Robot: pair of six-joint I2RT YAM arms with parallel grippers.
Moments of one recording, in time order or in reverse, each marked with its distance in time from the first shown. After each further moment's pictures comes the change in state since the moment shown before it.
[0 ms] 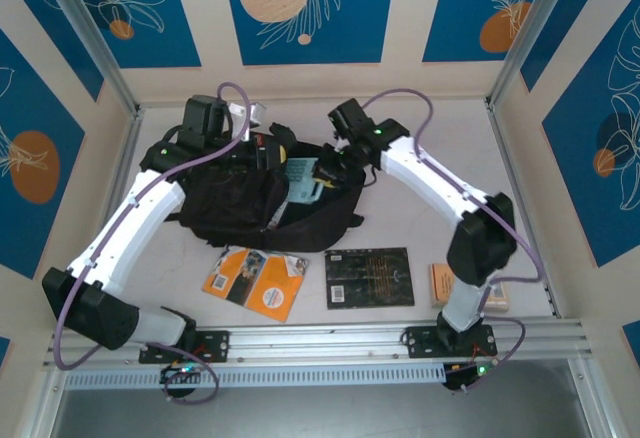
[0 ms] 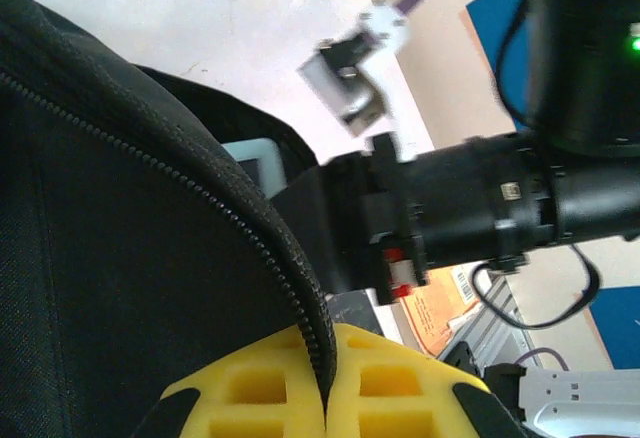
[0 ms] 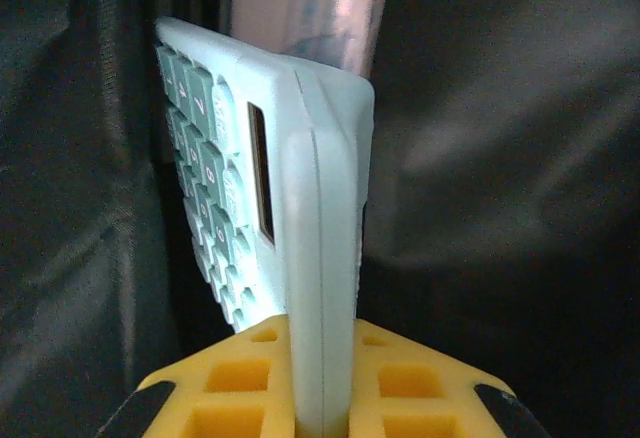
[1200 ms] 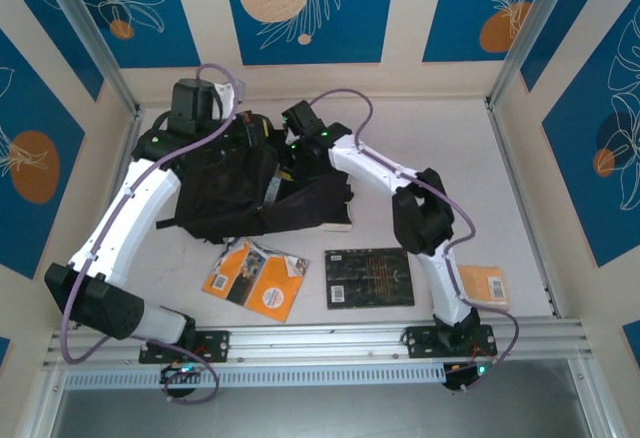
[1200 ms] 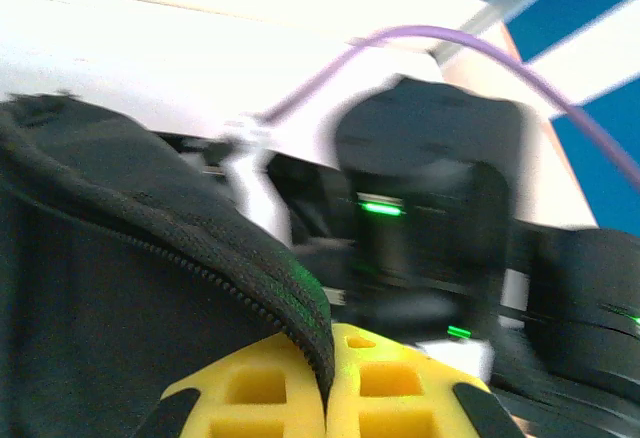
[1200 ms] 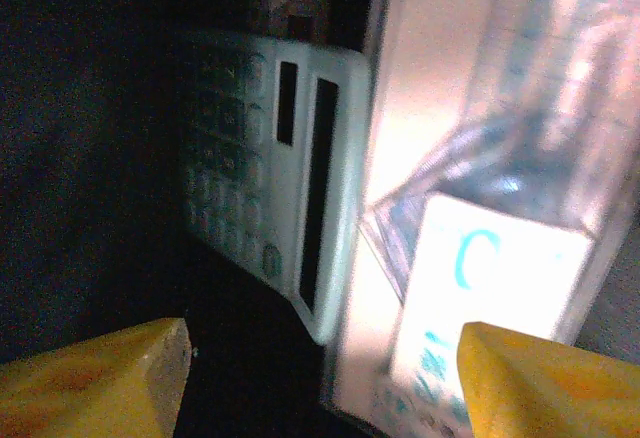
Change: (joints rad) left arm 0.087 0.043 0.087 0.025 -0.217 -0.016; right arm 0.071 0.317 0.210 0.317 -0.045 0.009
